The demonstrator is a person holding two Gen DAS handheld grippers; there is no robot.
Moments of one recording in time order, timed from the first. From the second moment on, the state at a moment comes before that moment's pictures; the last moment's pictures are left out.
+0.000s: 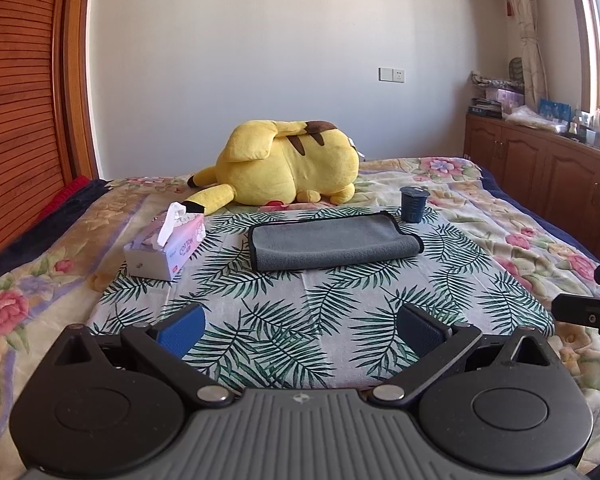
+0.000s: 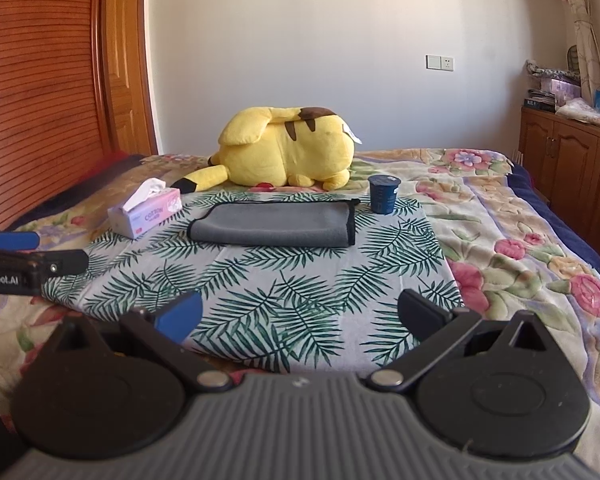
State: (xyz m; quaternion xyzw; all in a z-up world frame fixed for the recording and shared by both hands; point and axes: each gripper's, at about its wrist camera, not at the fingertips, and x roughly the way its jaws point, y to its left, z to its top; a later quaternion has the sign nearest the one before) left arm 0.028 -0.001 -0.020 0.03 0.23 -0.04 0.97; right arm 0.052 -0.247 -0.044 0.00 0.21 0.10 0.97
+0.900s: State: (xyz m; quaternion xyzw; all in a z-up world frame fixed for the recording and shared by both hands) left arm -0.004 0.002 -0.002 0.04 0.15 -0.02 0.99; right arm 0.033 -0.262 -0.035 0.01 0.15 0.06 0.99
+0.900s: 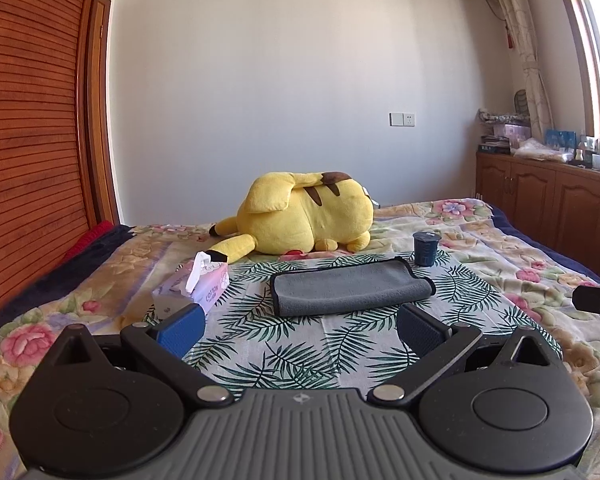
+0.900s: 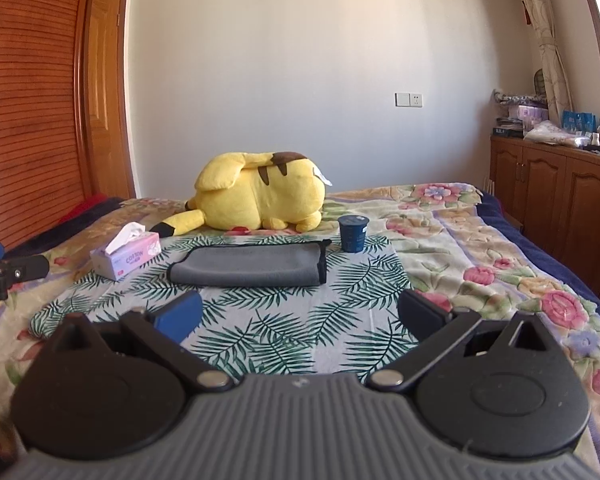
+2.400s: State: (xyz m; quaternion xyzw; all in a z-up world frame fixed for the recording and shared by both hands) left arm -0.008 0.002 -0.001 0.04 0.14 -0.02 0.99; right arm 0.032 -0.261 -0.035 0.01 0.14 0.05 0.99
